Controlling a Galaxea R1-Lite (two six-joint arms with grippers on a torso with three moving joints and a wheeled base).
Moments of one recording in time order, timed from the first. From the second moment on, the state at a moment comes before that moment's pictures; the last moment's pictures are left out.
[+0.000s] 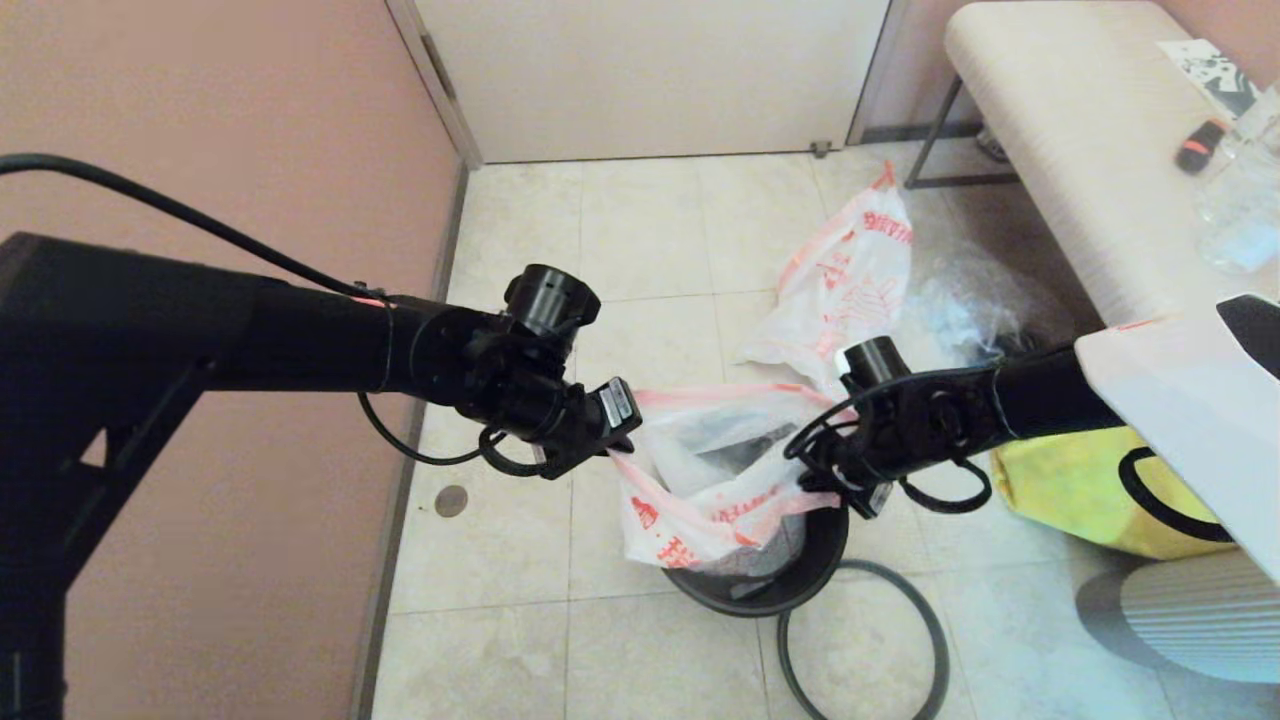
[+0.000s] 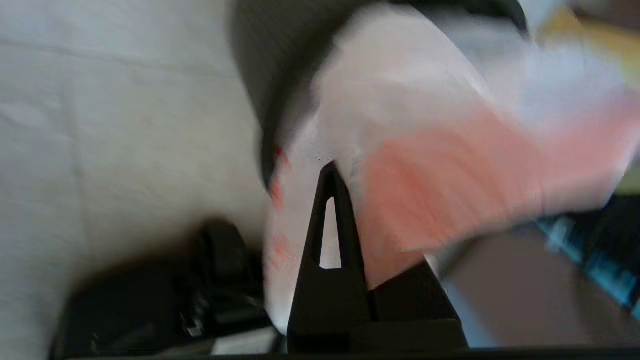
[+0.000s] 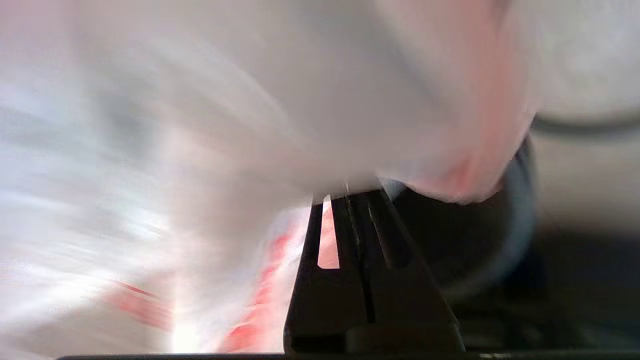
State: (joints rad) left arm -0.50 2.06 -1.56 0.33 -0.11 -0.76; right arm 0.38 2.28 -1.63 0.21 0.09 1.03
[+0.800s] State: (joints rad) left arm -0.52 2.08 -1.55 0.33 -0.12 -0.73; right arm 0.41 2.15 -1.60 0.55 0.17 1.04
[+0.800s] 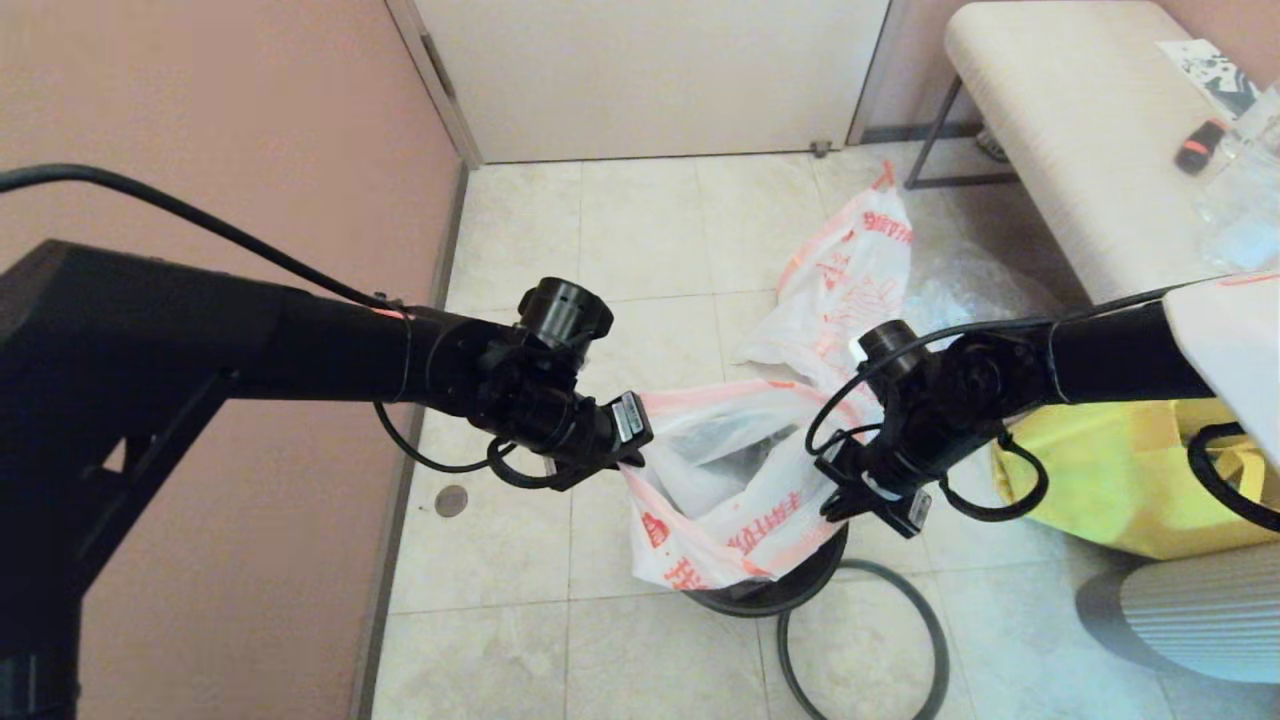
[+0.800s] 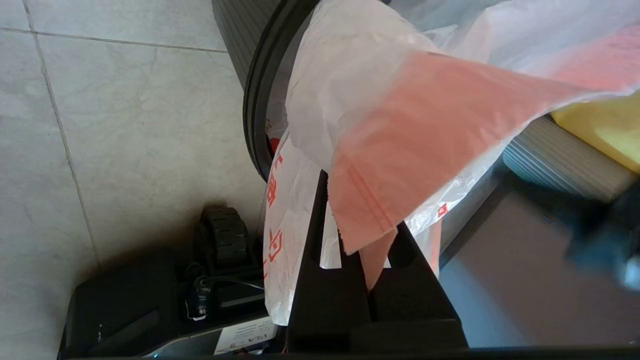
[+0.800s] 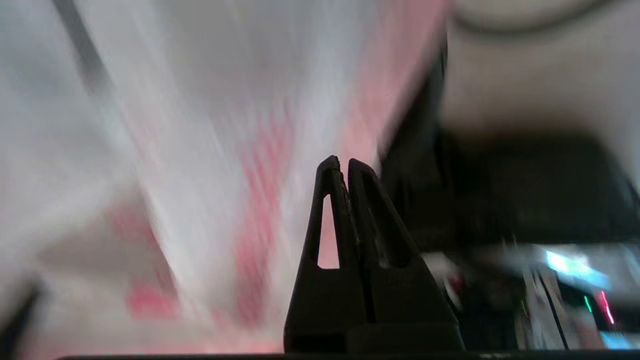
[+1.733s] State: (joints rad) left arm -0.51 2.09 -1.56 0.33 -0.12 -0.74; right arm 0.51 2.05 -1.33 0.31 0.28 1.15
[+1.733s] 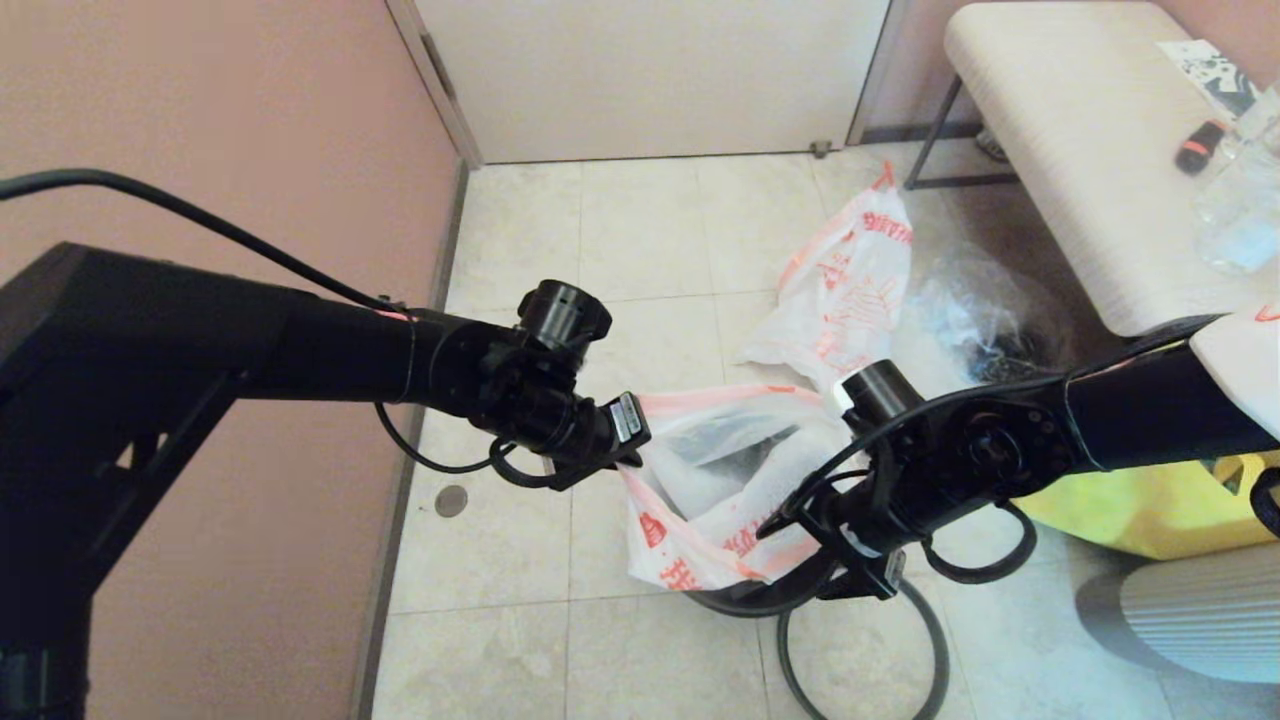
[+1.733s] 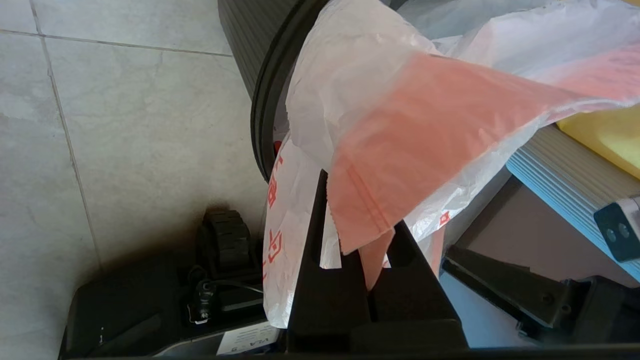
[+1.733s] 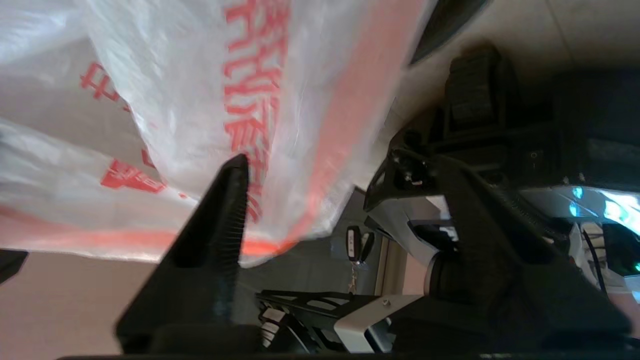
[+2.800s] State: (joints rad) left arm -0.47 2.07 -1.54 0.27 -0.12 -0.75; right arm 0.56 2.16 -1.35 0.11 0.32 1.19
